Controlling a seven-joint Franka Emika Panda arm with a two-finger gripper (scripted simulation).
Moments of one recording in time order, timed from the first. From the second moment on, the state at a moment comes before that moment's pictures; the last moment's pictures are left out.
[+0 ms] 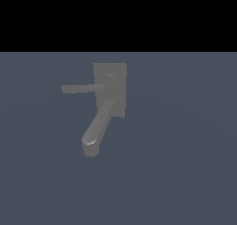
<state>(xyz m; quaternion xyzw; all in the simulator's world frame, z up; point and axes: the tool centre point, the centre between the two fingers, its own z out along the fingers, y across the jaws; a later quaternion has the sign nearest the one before) -0.157 0.304 0.668 0.39 0.18 0.41 0.81</state>
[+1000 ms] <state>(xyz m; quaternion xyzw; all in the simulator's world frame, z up) -0.003 0.333 0.349 0.14 0.52 0.18 0.83</state>
